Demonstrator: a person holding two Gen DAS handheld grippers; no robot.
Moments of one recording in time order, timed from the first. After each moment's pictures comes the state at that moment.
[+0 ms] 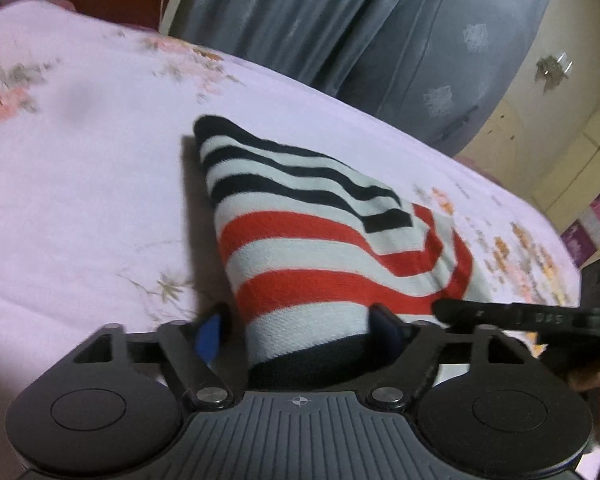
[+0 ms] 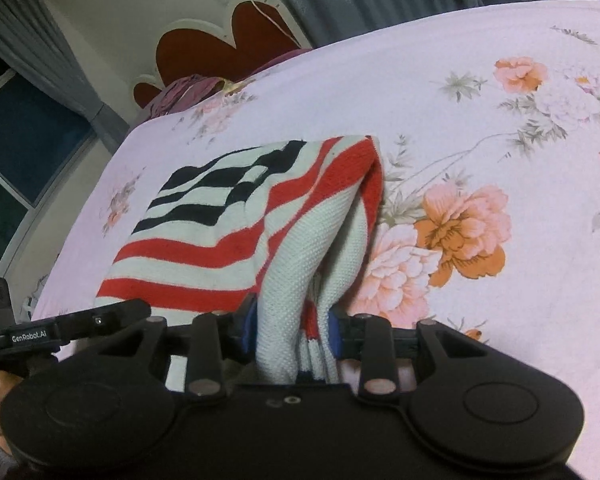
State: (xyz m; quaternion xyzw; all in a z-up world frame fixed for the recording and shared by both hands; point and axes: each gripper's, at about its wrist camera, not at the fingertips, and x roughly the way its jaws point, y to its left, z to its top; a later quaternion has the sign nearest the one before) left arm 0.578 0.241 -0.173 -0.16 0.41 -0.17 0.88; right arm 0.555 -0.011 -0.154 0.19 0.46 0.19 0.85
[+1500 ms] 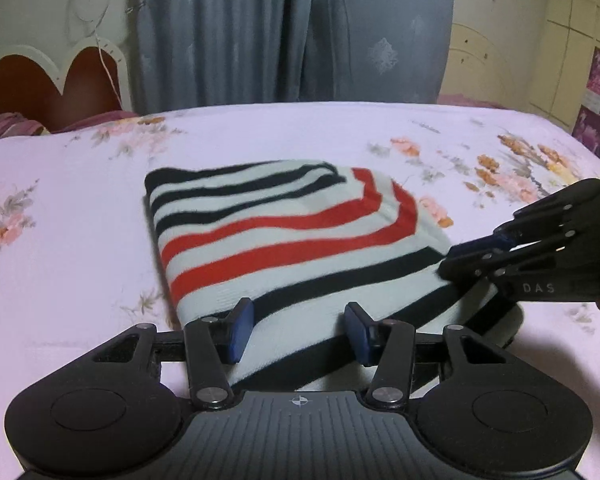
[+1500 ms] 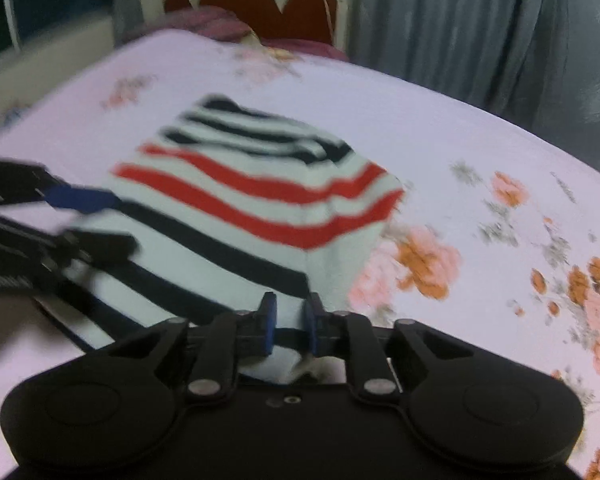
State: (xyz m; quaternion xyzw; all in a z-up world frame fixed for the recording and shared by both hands) left arm 0.518 0.183 -0.135 0.04 0.37 -0.18 0.91; right arm 0.509 0.057 -0.124 -0.10 0.44 0.16 0.88
